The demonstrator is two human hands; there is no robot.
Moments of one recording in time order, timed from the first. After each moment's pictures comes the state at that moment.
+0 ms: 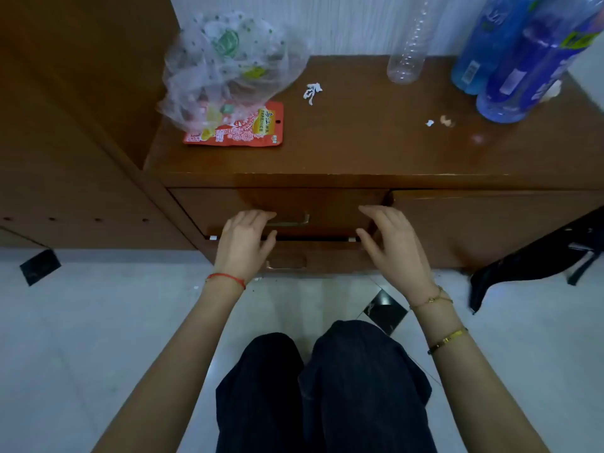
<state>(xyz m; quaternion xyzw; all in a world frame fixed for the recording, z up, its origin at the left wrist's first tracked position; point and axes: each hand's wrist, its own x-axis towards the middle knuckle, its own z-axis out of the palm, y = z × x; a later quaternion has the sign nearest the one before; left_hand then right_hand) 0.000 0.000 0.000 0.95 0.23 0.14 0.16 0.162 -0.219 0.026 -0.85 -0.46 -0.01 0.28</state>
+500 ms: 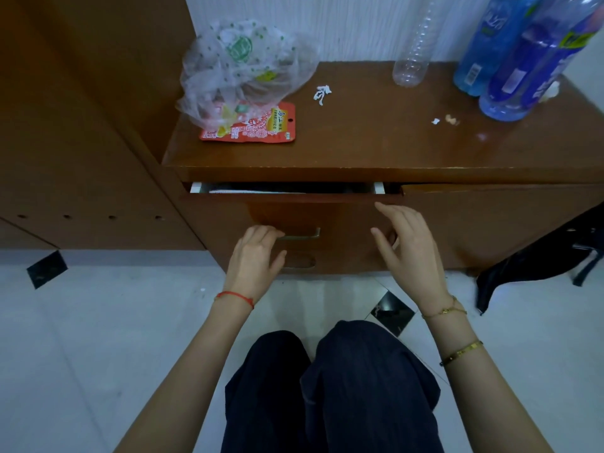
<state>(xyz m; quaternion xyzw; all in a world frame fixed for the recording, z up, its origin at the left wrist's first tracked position) -0.034 -0.019 -0.011 0.95 0.21 0.15 0.19 0.134 -0.230 0.027 -0.84 -0.44 -0.09 0.31</state>
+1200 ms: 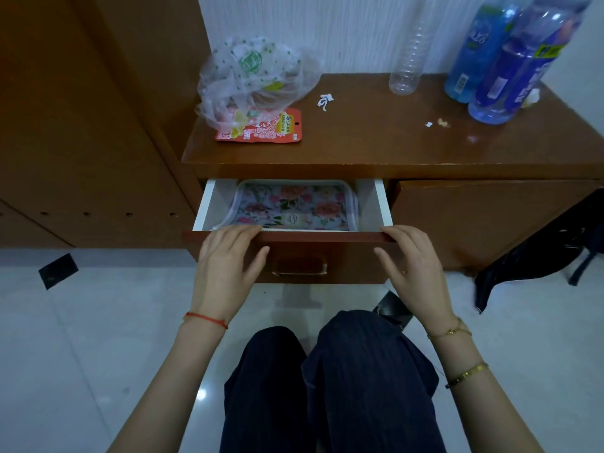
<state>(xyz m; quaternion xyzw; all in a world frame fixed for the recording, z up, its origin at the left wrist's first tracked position) -0.106 -0.031 0.034 0.93 0.23 0.27 0.13 0.090 -0.263 0.024 -0.84 -0.42 -0.09 0.33</state>
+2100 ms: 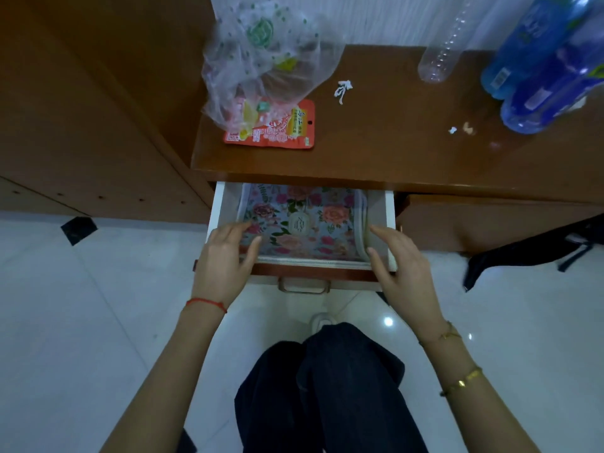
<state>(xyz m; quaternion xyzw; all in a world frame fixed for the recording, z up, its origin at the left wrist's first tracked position) -0.089 -0.001 0.090 0.89 0.36 0.09 0.25 0.094 -0.226 0.096 -0.84 -0.40 0.08 0.36</state>
